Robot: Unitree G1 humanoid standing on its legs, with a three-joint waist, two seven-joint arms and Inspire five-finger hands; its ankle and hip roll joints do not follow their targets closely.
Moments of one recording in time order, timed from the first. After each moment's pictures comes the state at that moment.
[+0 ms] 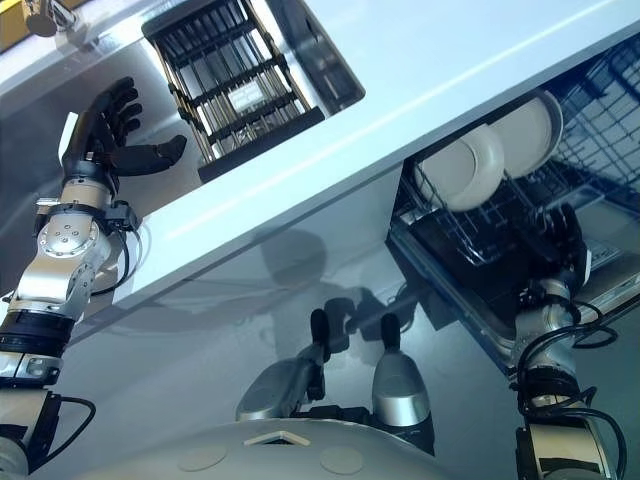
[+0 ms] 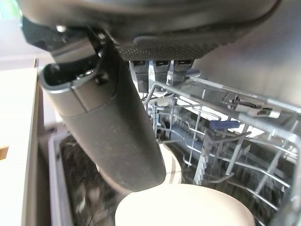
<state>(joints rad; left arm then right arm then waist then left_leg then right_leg) -0.32 0.77 -0.04 0.23 -0.44 -0.06 0.21 -0.19 -0.54 -0.08 0.65 0.95 -0.35 -0.04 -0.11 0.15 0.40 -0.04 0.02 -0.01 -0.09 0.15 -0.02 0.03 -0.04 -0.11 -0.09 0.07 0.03</state>
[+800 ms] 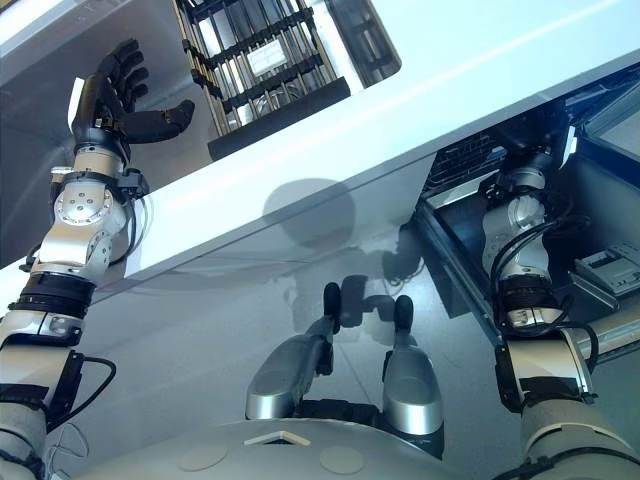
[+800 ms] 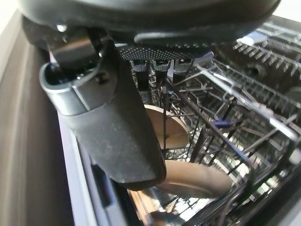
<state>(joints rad) -0.52 0.71 -0.10 0.40 -0.43 -0.13 0.21 -0.56 -0.54 0.04 0.59 0.72 -0.28 -0.29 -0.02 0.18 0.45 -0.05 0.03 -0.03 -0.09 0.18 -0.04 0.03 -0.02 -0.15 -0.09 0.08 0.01</state>
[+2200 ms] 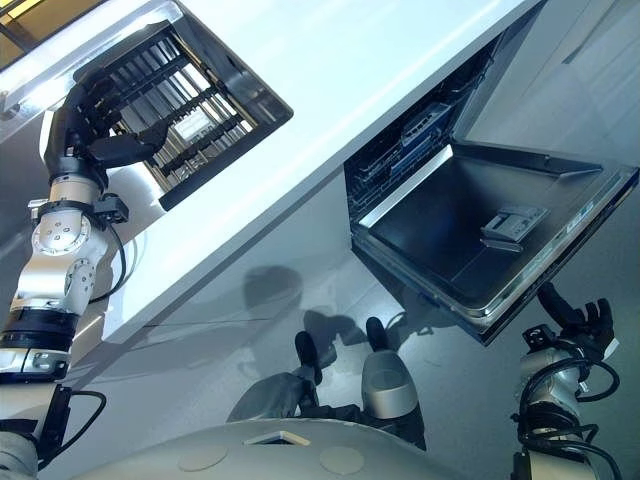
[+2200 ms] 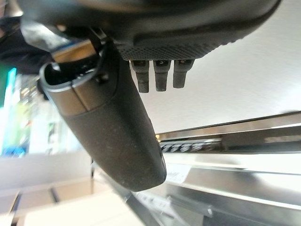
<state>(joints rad) -0.37 0.72 -0.01 0.28 -0.48 -0.10 0.23 -0.05 -0.47 -0.27 0.81 0.96 -0.26 -0.38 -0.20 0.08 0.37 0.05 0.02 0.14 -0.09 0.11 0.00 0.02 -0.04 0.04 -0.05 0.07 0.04</state>
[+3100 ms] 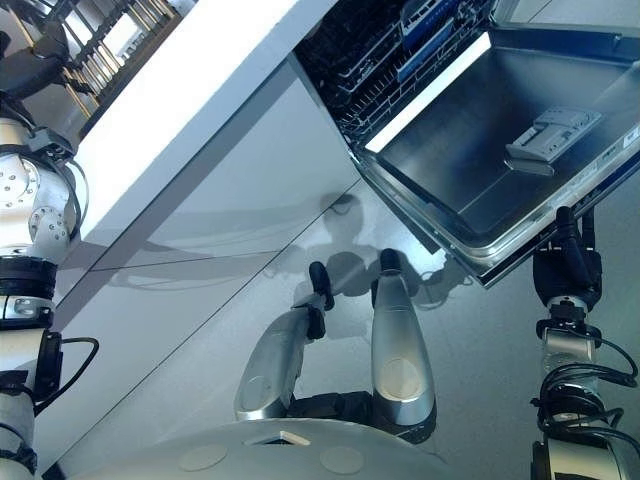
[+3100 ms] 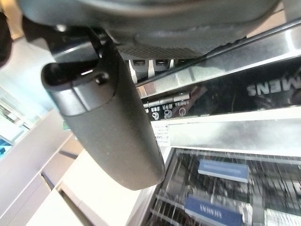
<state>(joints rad) -0.58 0.82 0.05 0.51 -0.61 -0.30 0.40 -0.06 -0.57 -0.18 0.60 1.60 -0.12 0.44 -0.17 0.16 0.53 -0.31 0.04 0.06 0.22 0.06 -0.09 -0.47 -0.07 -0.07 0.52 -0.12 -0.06</state>
